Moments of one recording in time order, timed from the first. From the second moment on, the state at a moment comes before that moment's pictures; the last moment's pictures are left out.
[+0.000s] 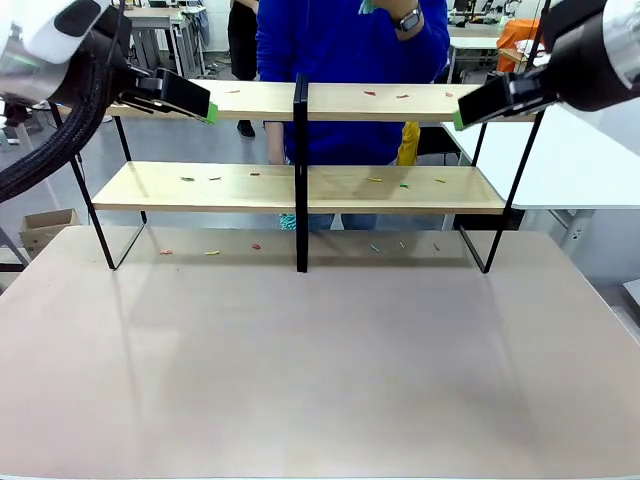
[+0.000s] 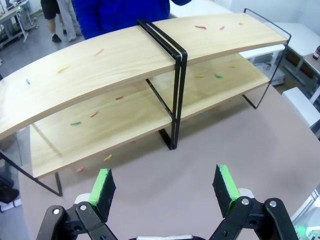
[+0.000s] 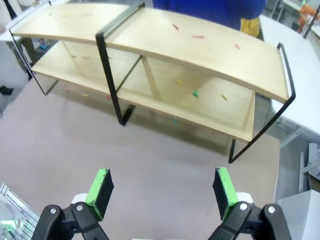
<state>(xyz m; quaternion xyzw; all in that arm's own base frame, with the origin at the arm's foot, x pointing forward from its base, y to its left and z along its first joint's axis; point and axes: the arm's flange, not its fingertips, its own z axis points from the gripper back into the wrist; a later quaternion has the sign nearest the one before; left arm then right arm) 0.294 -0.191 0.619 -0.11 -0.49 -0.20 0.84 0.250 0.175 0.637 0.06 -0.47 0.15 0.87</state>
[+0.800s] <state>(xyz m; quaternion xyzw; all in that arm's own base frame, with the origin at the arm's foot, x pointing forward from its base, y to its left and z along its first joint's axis) 0.294 -0.191 0.619 -0.11 -0.49 -0.20 0.84 0.229 0.181 0.645 0.07 -0.48 0.12 0.87</state>
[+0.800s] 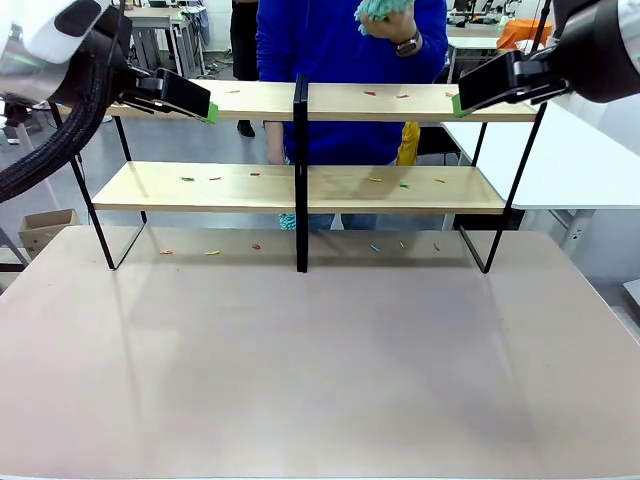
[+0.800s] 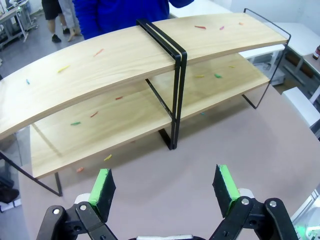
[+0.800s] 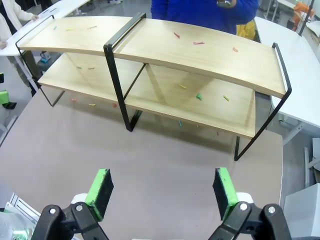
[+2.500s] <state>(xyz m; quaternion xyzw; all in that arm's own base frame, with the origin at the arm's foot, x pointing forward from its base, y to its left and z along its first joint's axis) 0.294 -0.191 0.620 -0.11 -0.49 -0.20 0.84 0.372 0.106 0.639 0.27 -0.29 0.06 0.92</state>
